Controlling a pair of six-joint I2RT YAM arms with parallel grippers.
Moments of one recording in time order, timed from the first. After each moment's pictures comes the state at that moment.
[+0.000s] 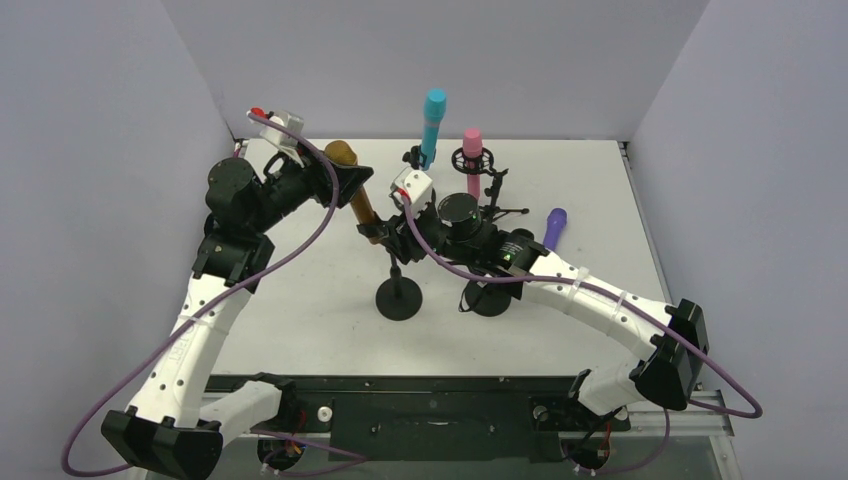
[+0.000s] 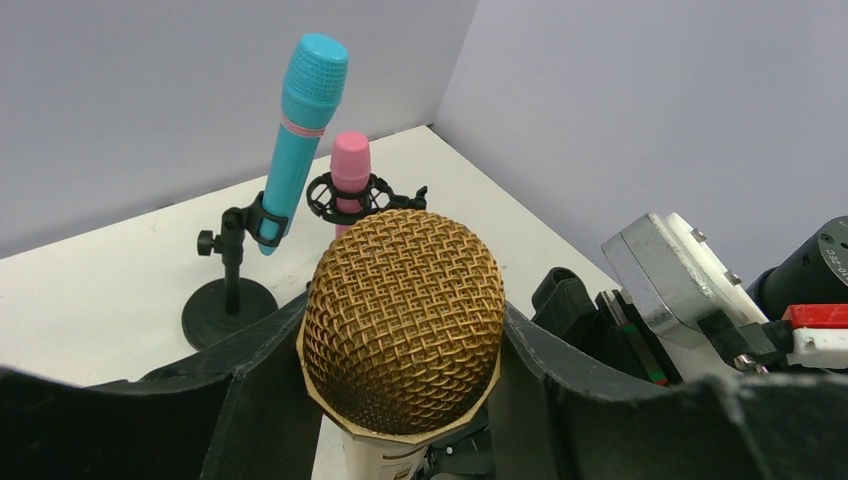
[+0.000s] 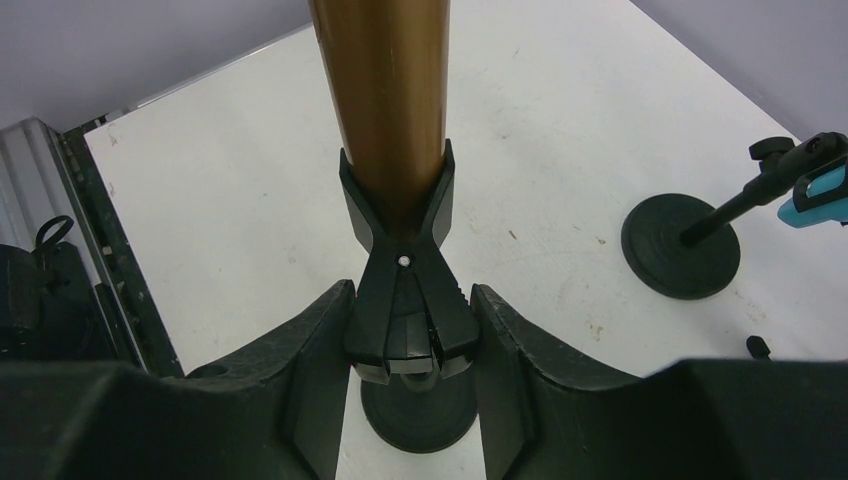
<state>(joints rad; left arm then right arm) -0.27 1.07 1.21 -0.04 0.51 -0.38 0.95 1.42 1.28 -0.14 -0.05 0.01</state>
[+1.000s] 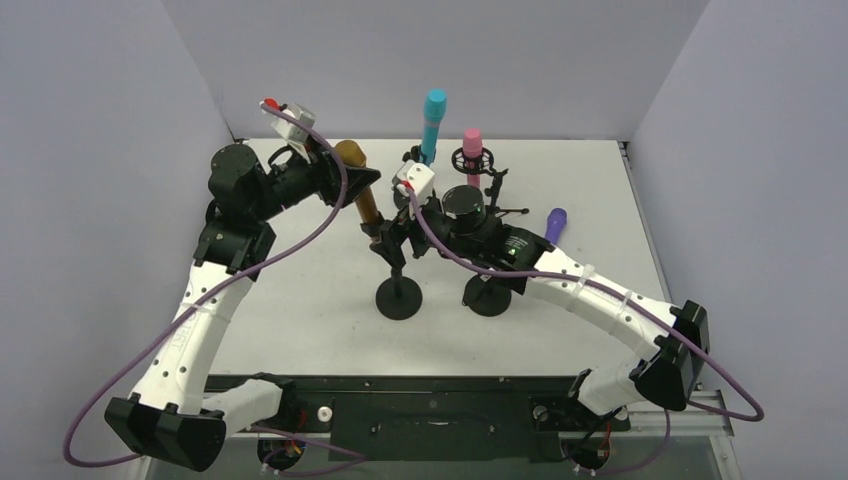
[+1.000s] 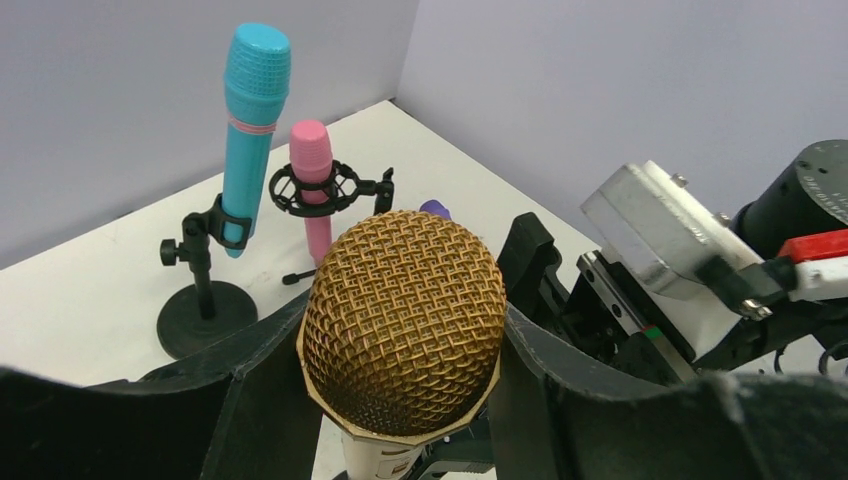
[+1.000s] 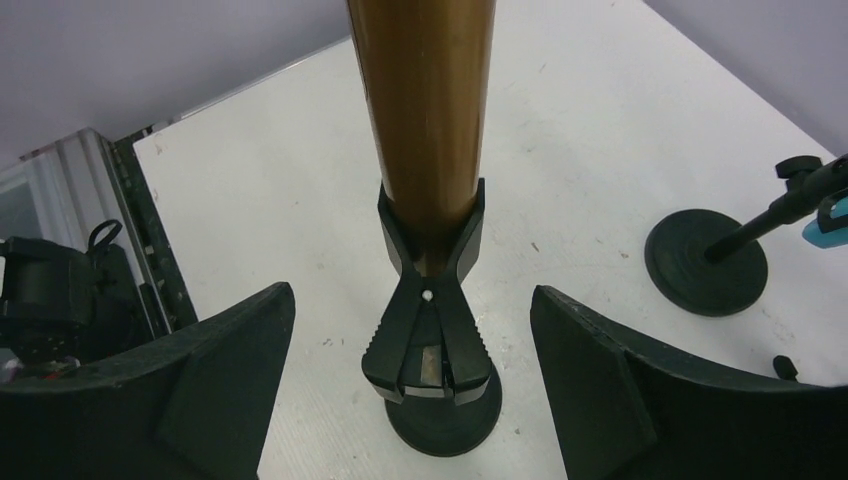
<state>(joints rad) -0.27 1.12 1.27 -0.09 0.63 -0.33 0.91 1.42 1.31 -0.16 -0.15 0.03</state>
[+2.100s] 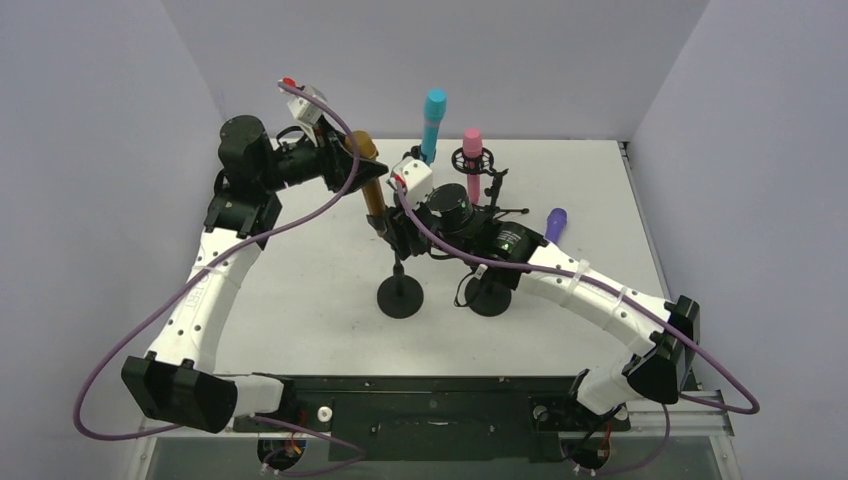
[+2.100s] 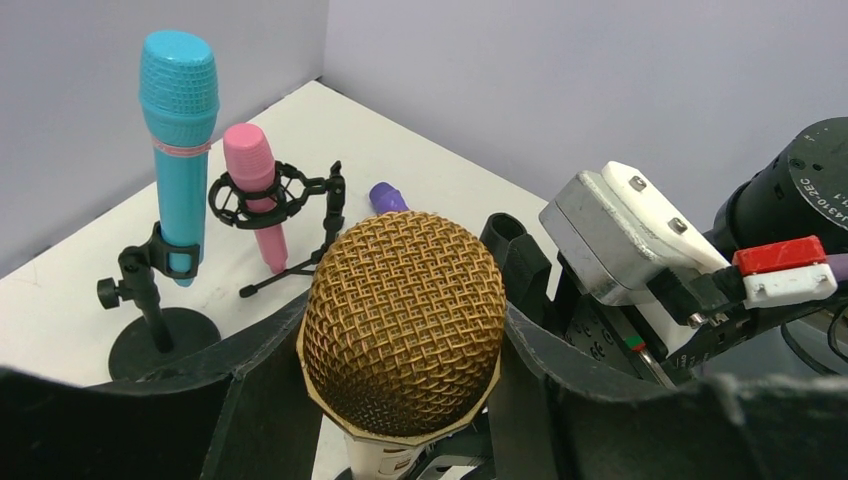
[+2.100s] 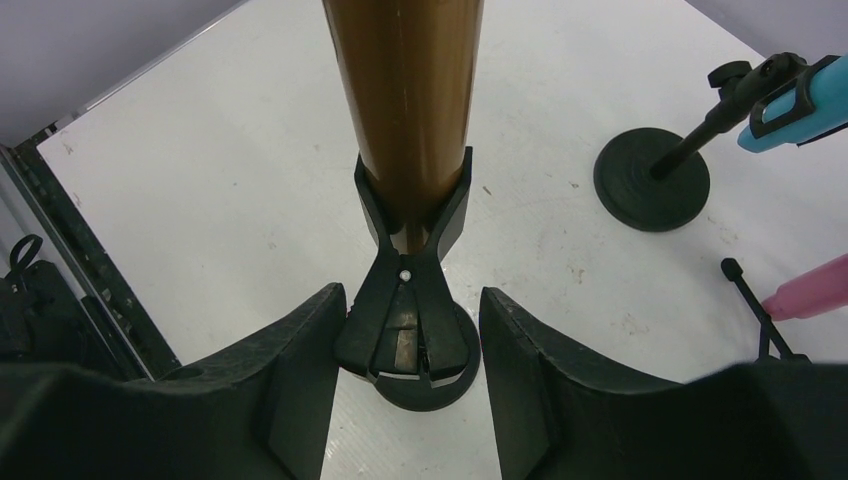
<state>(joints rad) -0.22 1.29 1.40 -0.07 0.90 -0.31 0.96 1.47 1.43 -0.36 0.09 0.09</state>
